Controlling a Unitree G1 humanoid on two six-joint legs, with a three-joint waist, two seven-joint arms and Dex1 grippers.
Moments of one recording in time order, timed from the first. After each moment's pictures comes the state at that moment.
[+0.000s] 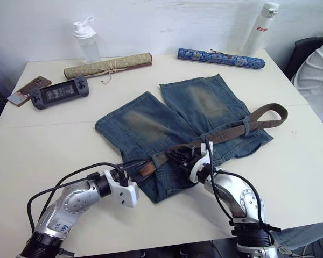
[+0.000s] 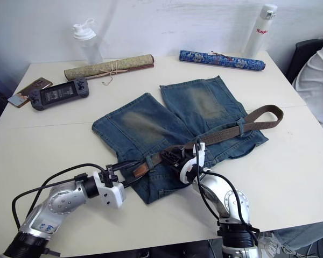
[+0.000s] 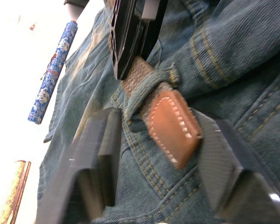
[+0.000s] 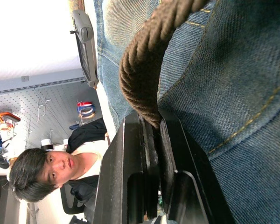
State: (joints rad) left arm -0.03 0.63 -0.12 -0.14 0.34 -0.61 -0.47; right arm -0.21 -0.06 -0.02 -0.15 1.82 0.75 -0.53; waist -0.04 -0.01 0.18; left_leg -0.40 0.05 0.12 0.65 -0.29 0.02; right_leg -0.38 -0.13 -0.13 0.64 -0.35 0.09
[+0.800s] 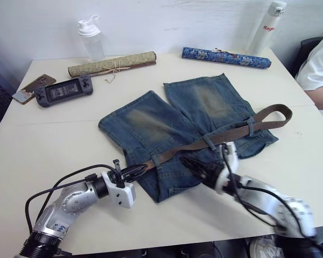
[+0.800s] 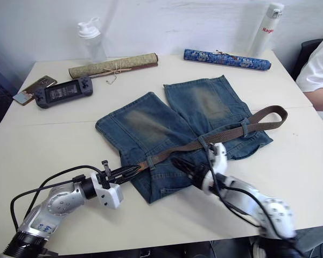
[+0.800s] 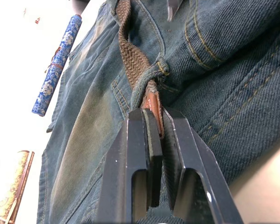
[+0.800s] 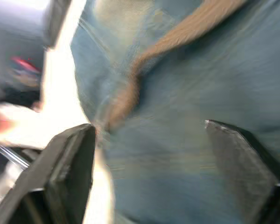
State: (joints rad) left arm -0.04 0.64 -0.12 -0.06 0.36 -0.67 -0.40; right arm -0.07 -0.65 -0.13 -0.51 1.70 0.92 -0.29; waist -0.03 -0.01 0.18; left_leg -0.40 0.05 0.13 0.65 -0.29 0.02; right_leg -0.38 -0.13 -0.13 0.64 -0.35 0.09
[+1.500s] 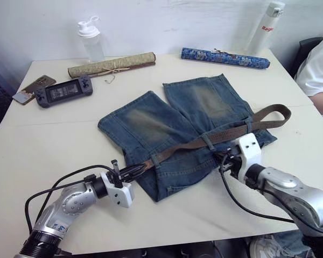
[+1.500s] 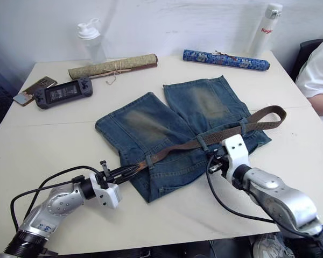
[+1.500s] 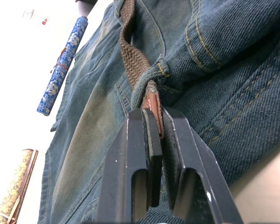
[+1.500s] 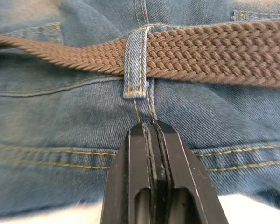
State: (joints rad) left arm -0.05 0.64 -0.12 -0.01 0.36 -0.72 -0.37; right arm -0.11 -0.75 0.02 -0.48 0.75 0.77 0.14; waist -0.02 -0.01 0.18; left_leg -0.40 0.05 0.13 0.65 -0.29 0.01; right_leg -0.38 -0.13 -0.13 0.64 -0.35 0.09
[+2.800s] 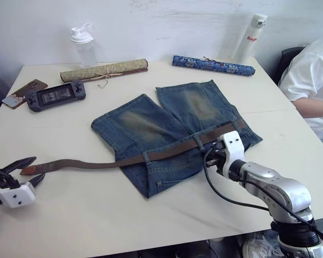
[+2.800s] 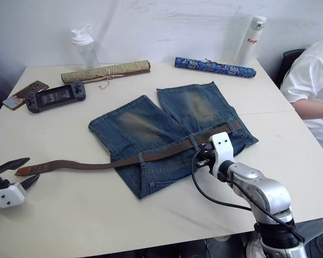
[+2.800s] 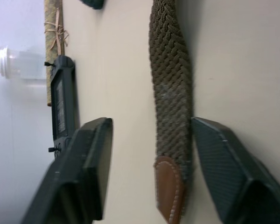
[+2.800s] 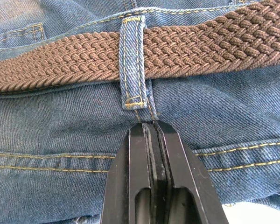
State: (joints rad) left arm -0.09 1.16 0.04 1.06 0.37 -1.20 0.08; right arm -0.25 -0.47 0.00 -0.41 0.57 1.03 0.18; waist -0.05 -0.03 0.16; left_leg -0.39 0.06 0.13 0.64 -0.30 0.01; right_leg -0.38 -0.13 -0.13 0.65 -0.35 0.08
